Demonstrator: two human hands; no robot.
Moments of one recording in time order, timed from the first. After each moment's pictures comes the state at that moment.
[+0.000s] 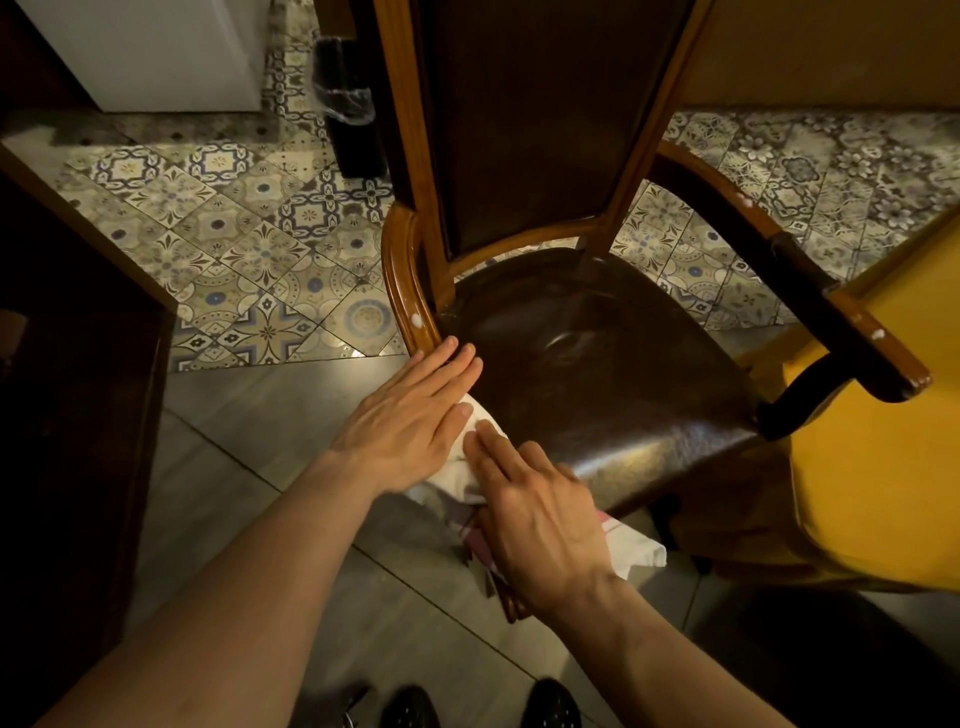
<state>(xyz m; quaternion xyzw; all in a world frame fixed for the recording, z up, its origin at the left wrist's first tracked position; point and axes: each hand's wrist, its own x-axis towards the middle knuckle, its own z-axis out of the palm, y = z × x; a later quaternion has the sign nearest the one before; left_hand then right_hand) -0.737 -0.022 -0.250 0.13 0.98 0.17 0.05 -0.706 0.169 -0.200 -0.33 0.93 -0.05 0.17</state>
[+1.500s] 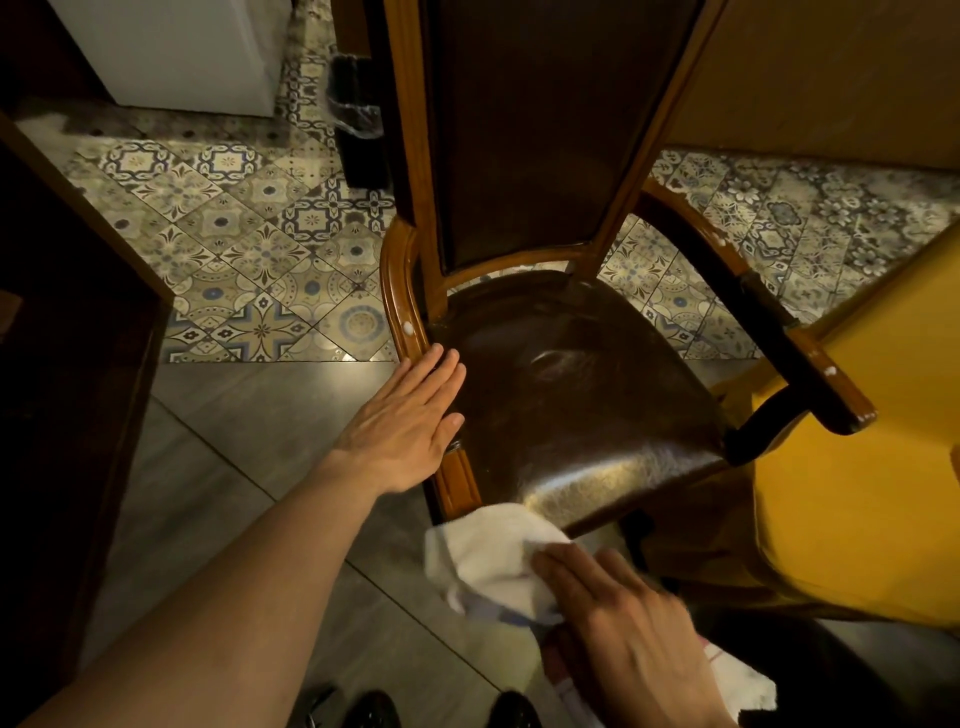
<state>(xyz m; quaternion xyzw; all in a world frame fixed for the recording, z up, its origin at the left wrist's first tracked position) -0.735 -0.004 -0.260 0.07 0.99 0.12 0.06 -0.660 0.267 -0.149 -0.34 0.93 -0.02 0.16</state>
